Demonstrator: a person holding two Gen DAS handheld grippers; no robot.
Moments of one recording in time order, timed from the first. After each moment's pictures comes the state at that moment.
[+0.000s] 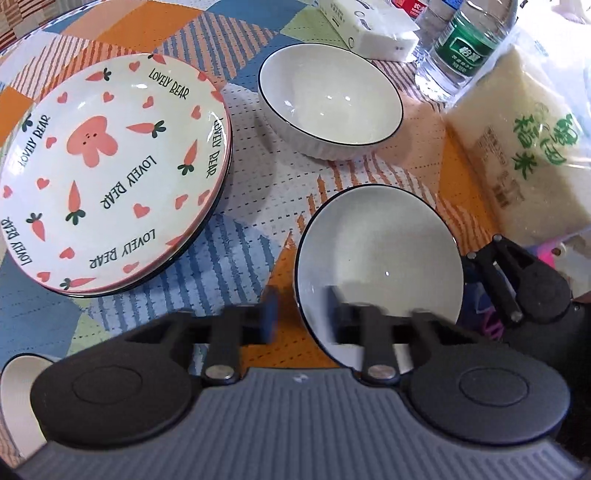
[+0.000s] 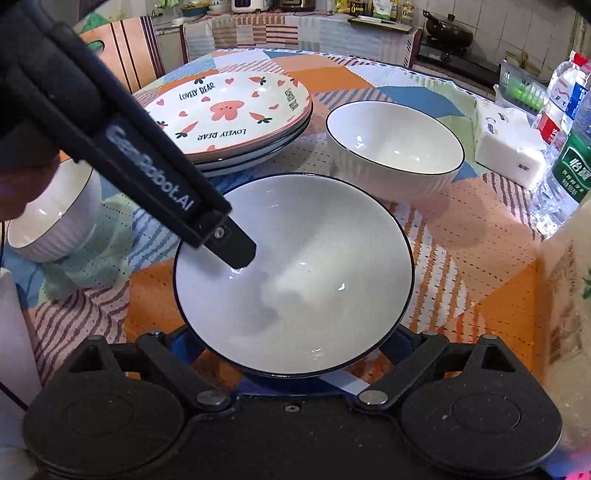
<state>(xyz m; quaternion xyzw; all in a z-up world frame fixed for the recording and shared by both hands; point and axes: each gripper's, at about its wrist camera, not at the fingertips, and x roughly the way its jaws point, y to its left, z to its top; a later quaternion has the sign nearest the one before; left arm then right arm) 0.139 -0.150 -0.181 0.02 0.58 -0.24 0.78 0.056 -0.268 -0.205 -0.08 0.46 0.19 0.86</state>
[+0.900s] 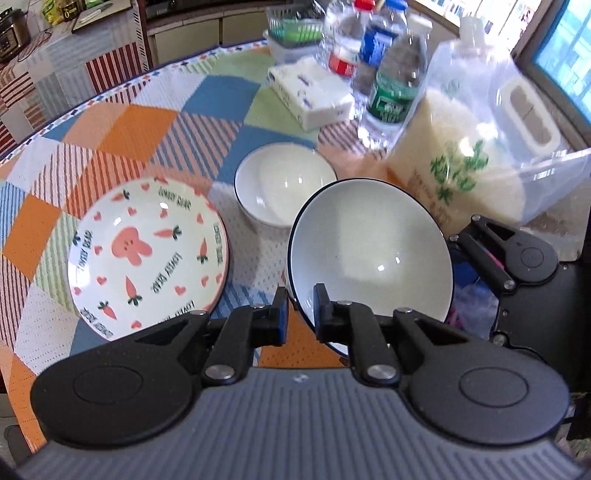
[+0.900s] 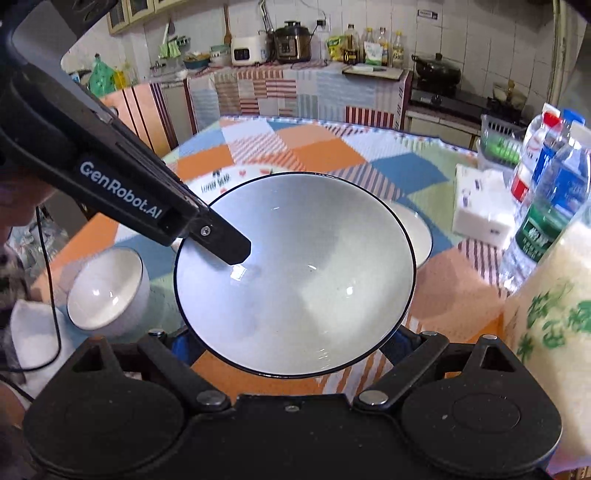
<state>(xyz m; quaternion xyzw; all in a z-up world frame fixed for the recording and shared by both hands) 0.128 -0.151 -0.060 0.09 0.52 -0.29 0.80 0.044 -0.279 -0.114 -0.03 0.40 0.20 0.89</state>
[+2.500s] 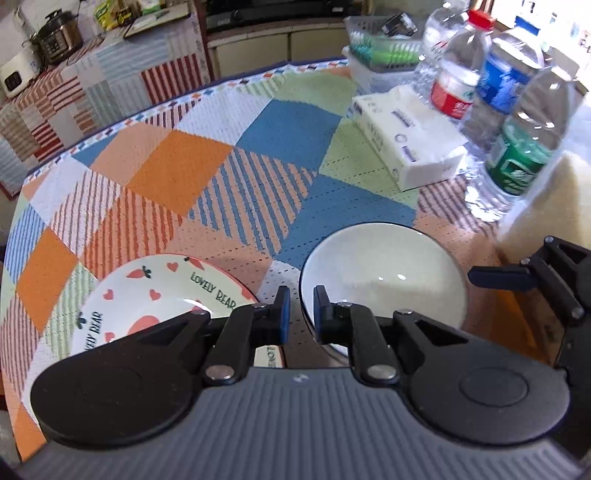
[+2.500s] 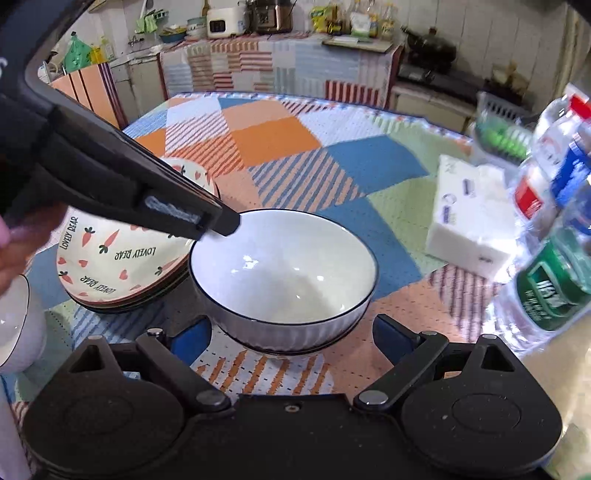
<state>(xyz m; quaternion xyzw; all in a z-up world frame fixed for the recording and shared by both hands) 0.234 -0.190 -0.120 0.11 0.48 -0.18 0.85 0.164 -0.310 -0.154 -0.06 0.44 0.17 0.88</state>
